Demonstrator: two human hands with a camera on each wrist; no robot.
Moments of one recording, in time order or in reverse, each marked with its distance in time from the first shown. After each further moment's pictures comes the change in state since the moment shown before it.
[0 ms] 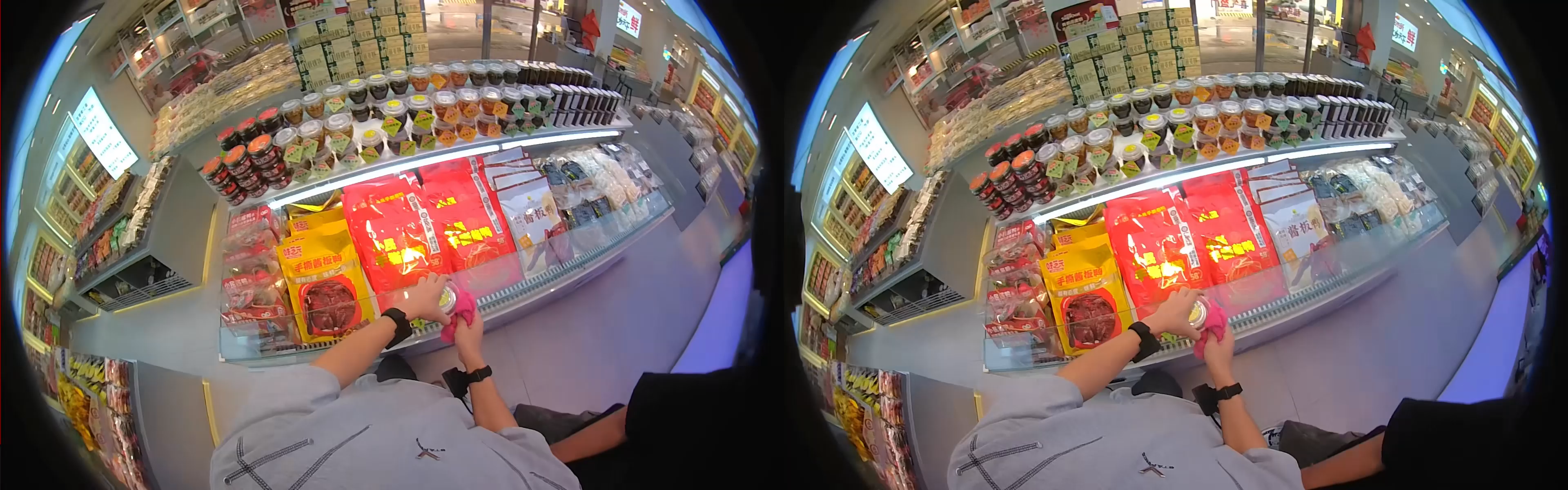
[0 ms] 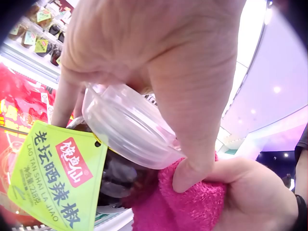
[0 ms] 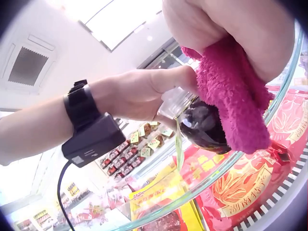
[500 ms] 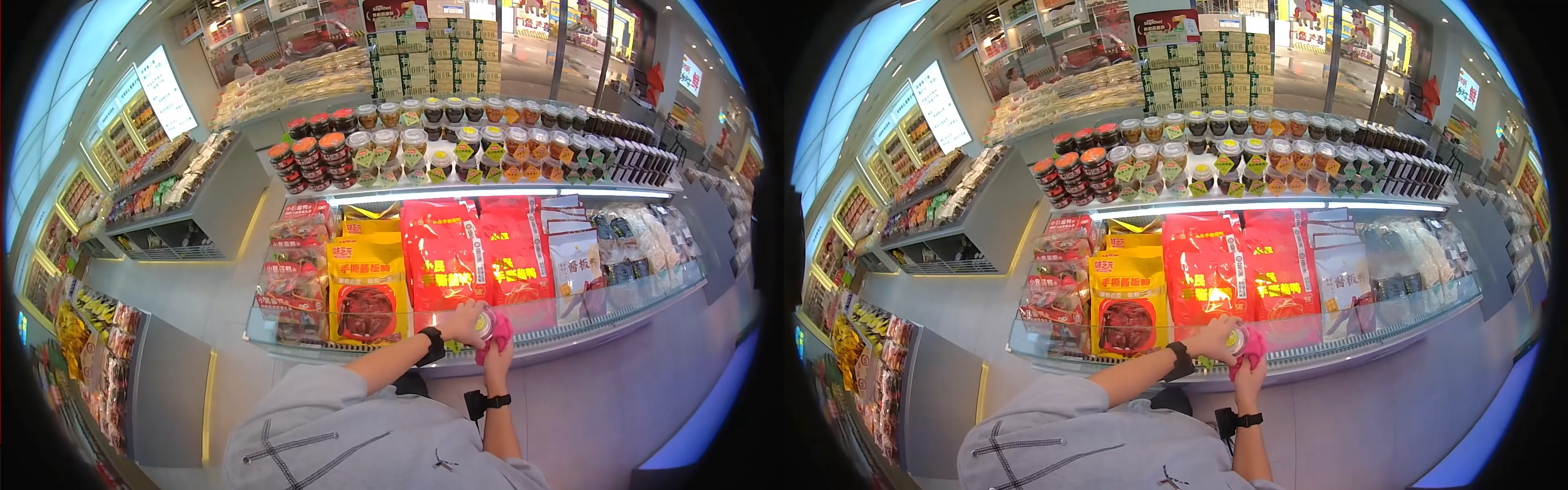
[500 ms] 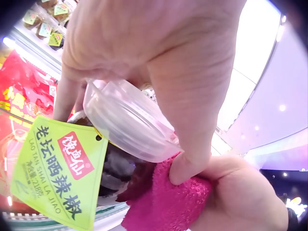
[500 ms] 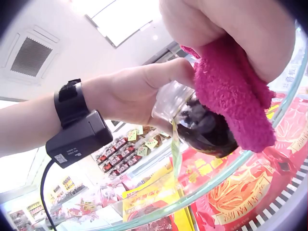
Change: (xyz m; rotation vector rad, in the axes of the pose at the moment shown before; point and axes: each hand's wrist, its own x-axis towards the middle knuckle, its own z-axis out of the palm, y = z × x) left_hand -0.008 -0.014 0.006 -0.138 0.157 -0.043; right_hand 0.009 -0.002 0.012 0.005 -0.037 0.000
